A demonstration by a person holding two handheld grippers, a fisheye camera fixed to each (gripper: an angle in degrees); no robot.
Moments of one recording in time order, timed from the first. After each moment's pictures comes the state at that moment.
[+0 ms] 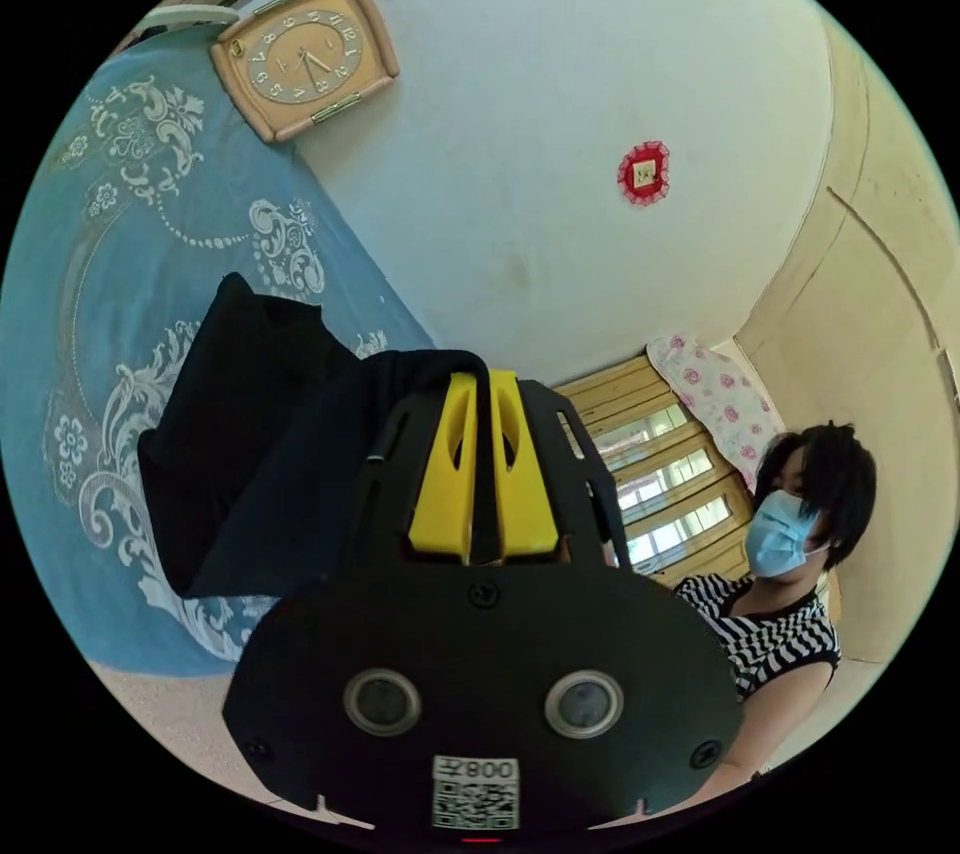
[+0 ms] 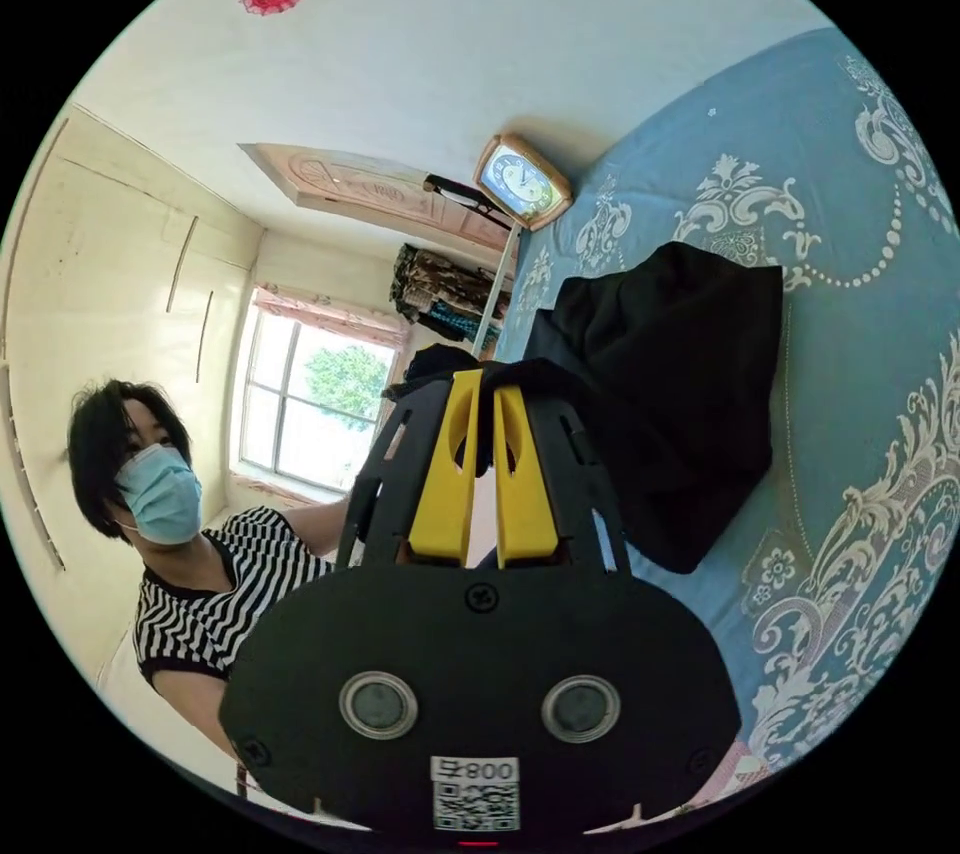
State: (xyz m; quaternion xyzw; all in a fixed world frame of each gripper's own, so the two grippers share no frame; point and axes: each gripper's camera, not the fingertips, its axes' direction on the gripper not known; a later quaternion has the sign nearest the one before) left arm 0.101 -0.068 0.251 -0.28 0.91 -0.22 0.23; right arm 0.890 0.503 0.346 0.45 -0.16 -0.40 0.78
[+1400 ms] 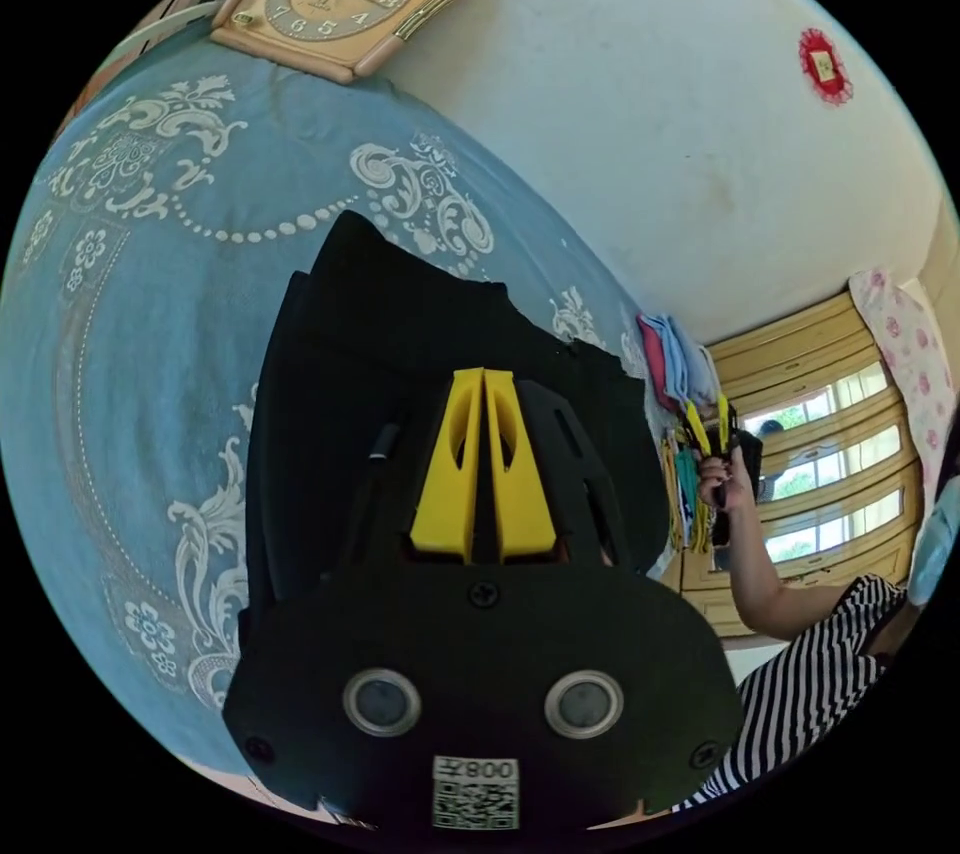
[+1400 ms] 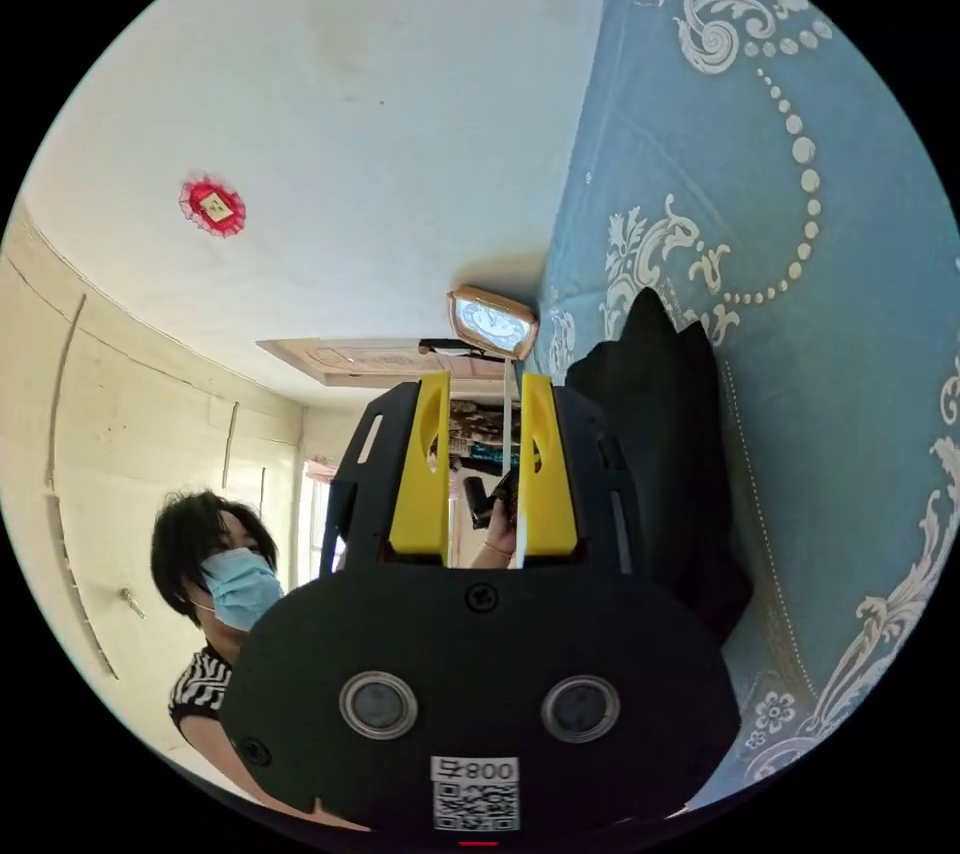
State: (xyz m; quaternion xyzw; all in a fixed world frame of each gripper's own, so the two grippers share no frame) left arm 0.389 -0.151 0.142 -0.33 0.83 -0.02 0.44; right arm 0.884 0.394 0.210 0.53 -0.38 -0.29 0.70
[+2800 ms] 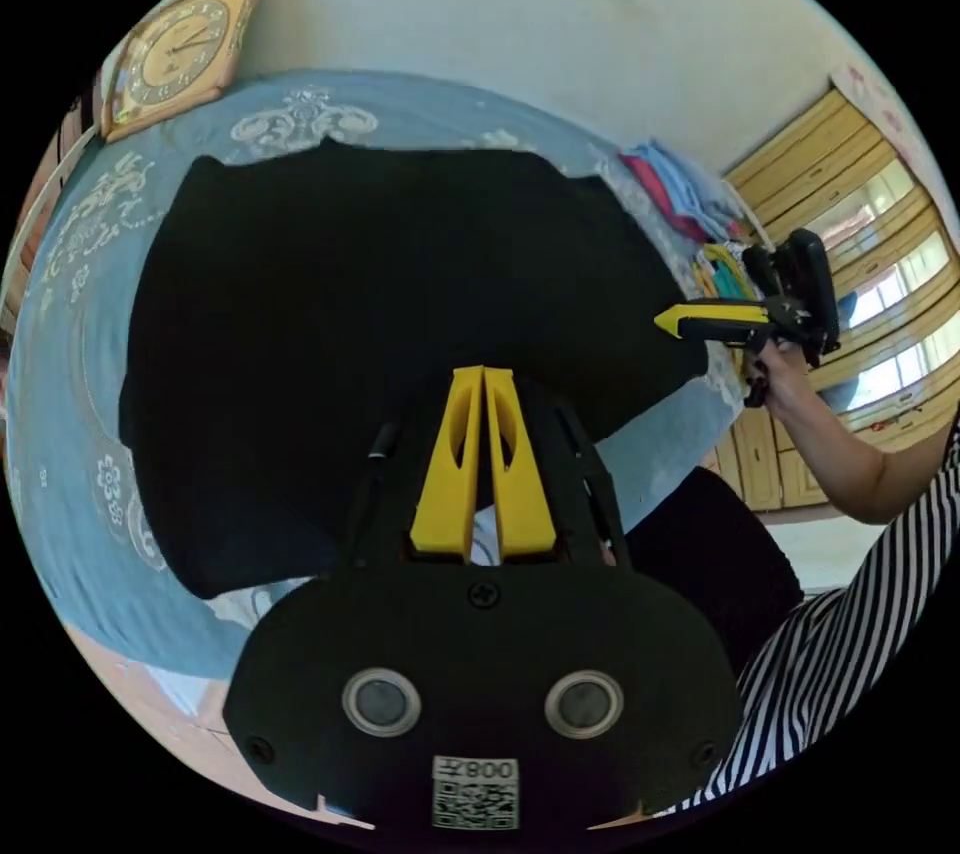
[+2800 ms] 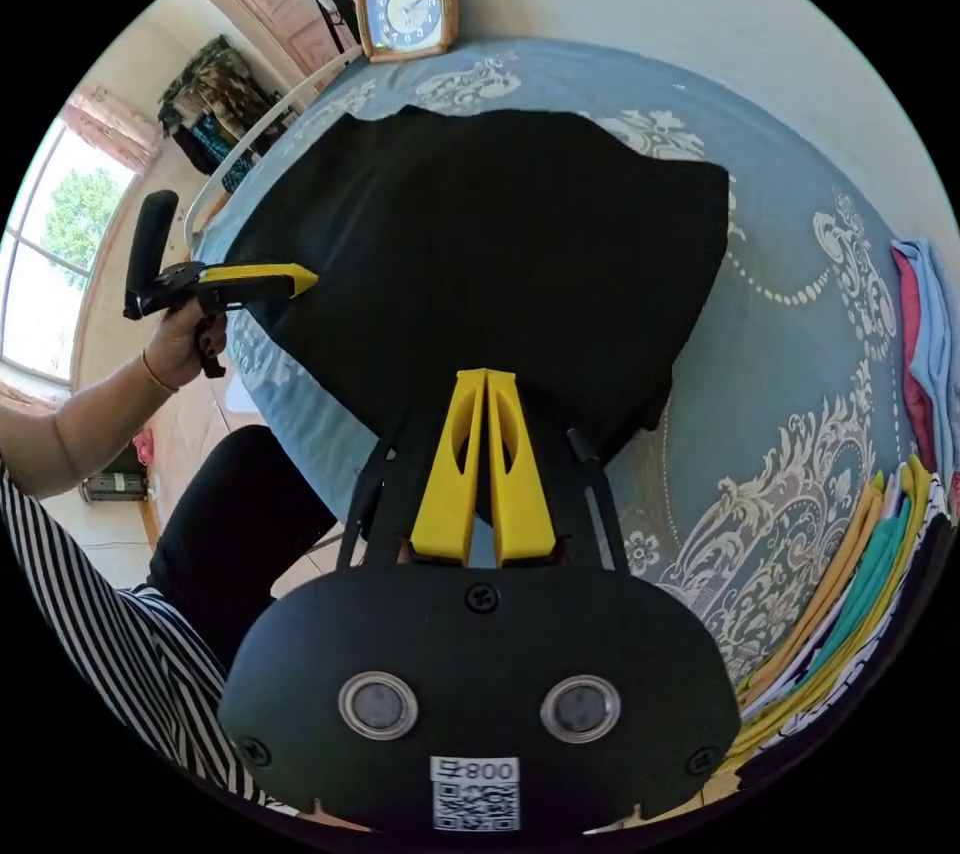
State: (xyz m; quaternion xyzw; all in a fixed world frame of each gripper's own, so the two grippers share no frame) left arm 0.327 -0.034 0.020 -0.23 0.82 0.19 0.49; right arm 0.609 0.339 0.463 0.46 0.32 -0.26 0.78
